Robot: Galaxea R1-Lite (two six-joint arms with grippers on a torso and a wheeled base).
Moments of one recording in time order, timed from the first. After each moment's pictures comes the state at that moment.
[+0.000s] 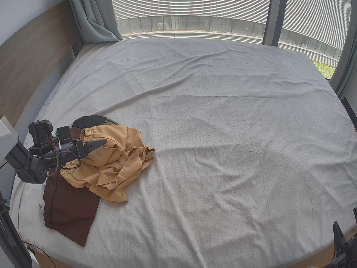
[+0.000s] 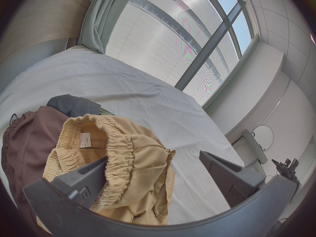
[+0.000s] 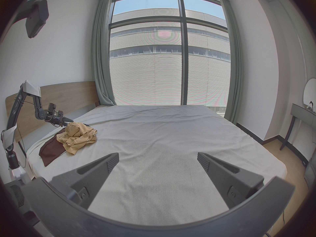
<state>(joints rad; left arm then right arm) 0.13 2.06 -0.82 -0.91 -0.75 -0.20 0.00 0.02 -0.02 0.00 0.01 0.00</state>
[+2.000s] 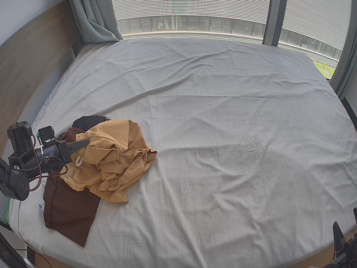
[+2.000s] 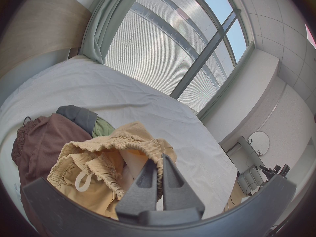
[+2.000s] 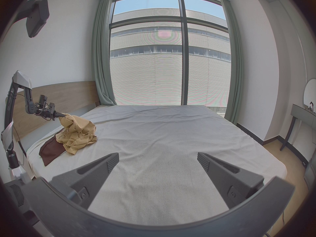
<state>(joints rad) 0.13 1.78 -0.55 -1.01 -0.75 -0.29 0.00 0.02 -0.02 0.00 0.01 -0.01</state>
